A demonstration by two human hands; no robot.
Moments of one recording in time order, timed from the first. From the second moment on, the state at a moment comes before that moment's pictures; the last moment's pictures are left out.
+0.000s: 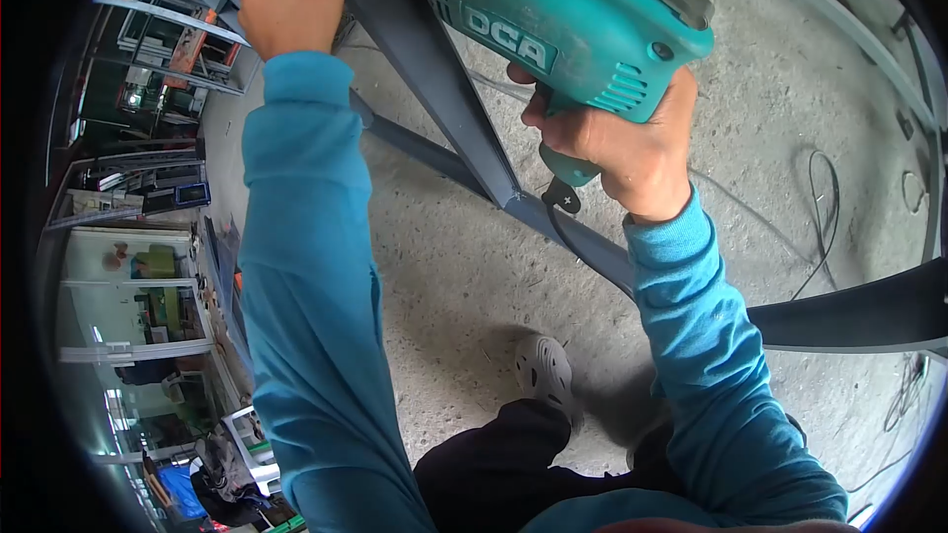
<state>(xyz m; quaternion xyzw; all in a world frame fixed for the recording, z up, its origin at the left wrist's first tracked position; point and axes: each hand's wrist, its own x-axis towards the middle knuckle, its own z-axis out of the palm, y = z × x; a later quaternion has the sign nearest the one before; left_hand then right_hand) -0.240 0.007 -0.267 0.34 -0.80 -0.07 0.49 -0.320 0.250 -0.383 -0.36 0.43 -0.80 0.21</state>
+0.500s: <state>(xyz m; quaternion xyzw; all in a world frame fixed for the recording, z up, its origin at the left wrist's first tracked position) -0.237 -0.009 -0.267 0.27 -0.81 0.00 0.52 -0.331 0.238 -0.388 -0.44 0.49 -0.75 0.09</state>
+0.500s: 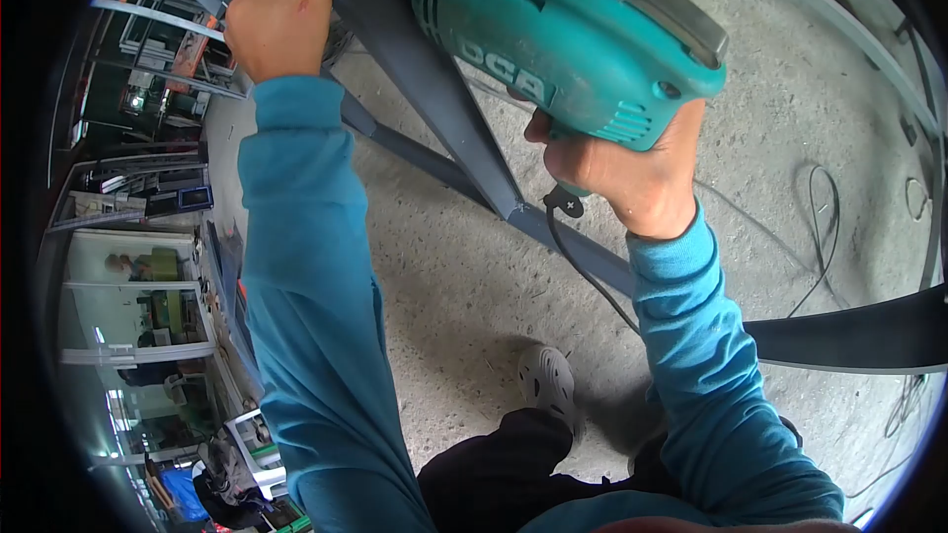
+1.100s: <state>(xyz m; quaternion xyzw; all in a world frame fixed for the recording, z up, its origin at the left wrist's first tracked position) -0.259 -0.016 -0.291 0.21 -0.80 -0.09 0.56 -0.320 0.257 -0.344 -0.44 0.47 -0.76 0.07</state>
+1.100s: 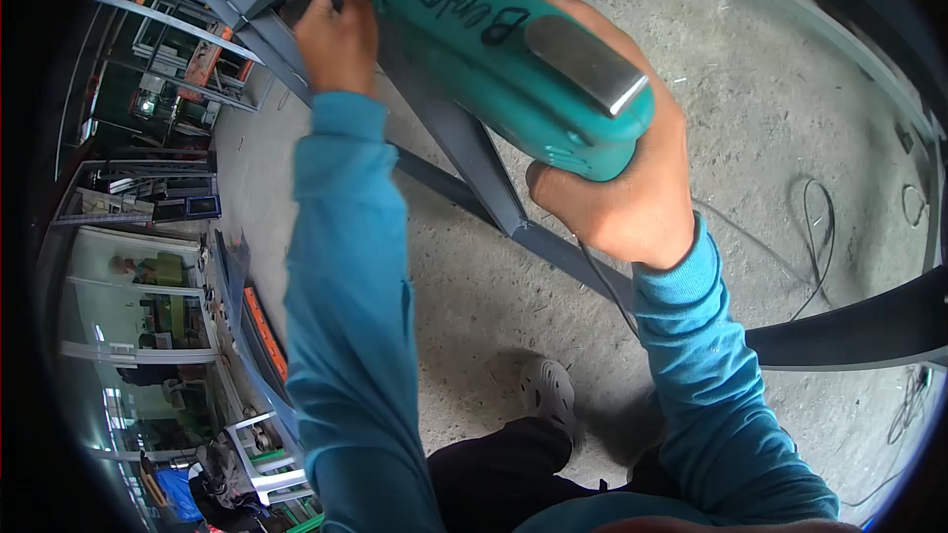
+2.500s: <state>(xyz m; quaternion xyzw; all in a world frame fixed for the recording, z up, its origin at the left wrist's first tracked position) -0.313 0.065 -0.330 0.33 -0.62 -0.14 0.70 -0.324 0.270 -0.320 -0.51 0.53 -0.68 0.03</state>
